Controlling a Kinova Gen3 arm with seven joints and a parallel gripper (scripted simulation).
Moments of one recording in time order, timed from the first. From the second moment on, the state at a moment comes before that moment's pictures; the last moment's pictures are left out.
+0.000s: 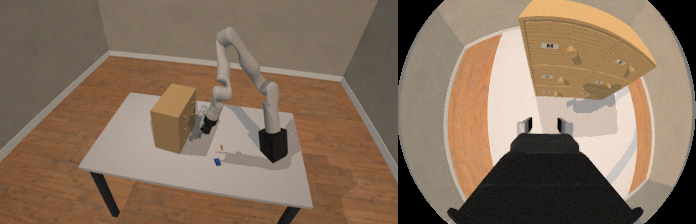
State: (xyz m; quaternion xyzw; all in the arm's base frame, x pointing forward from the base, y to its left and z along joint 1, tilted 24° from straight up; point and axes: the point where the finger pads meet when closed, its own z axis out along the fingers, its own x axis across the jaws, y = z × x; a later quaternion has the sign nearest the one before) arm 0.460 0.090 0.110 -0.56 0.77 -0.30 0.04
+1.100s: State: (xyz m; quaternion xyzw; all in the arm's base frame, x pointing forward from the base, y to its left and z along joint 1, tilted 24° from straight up) arm 0.450 0.097 0.123 -0.56 0.79 -0.23 -0.01
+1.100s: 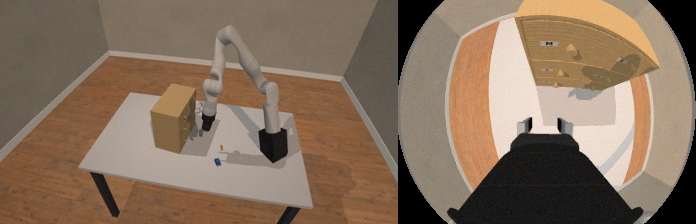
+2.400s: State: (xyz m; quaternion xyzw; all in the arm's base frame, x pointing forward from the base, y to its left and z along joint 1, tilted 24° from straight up) arm 0.448 0.099 0.127 -0.56 0.80 -0.21 -0.03
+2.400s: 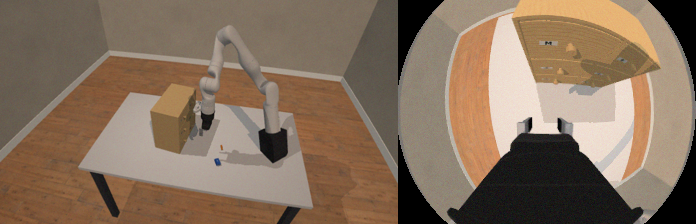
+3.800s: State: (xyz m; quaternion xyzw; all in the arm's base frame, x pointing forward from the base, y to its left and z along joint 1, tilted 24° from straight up) arm 0.447 0.099 0.128 -0.56 0.80 -0.21 -0.03
